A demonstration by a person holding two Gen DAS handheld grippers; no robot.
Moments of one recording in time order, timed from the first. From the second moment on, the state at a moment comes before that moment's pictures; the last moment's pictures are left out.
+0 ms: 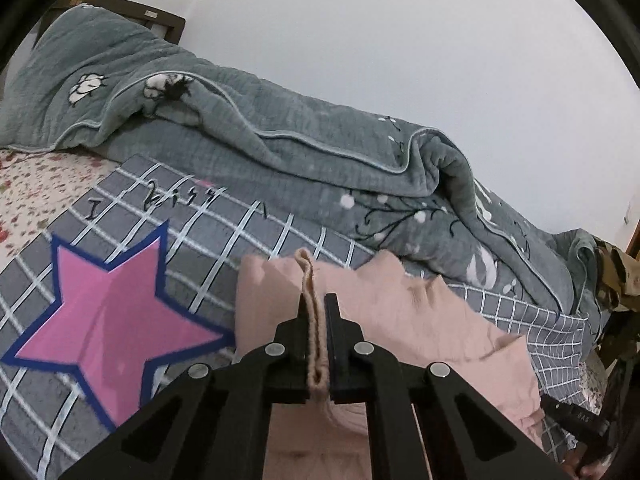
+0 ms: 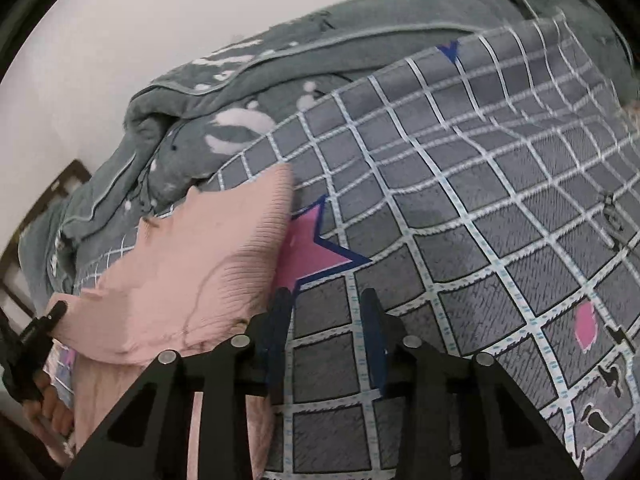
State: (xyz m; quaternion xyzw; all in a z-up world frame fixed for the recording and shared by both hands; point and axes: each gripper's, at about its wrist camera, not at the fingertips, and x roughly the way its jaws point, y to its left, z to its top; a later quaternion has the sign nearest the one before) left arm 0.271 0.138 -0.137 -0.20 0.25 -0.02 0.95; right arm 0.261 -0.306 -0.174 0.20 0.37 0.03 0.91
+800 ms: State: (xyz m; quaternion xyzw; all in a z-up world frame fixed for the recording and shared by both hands) left arm 0.273 0.141 -0.165 -0.20 0.32 -0.01 0.93; right arm 0.281 -0.260 -0.172 0.11 0.38 0.10 0.91
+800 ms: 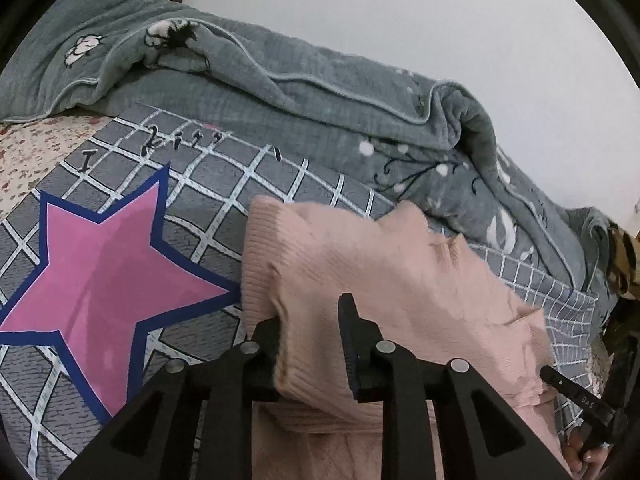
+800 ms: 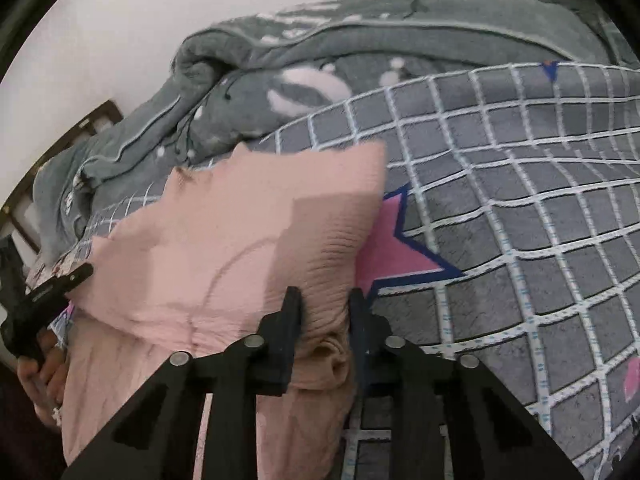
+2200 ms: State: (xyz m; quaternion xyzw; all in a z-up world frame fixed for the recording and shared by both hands) left arm 0.105 0.129 -0.153 -0.15 0.30 -0.04 0.94; right arm 0.100 -0.272 -0.099 0.03 0.26 0.05 0.96
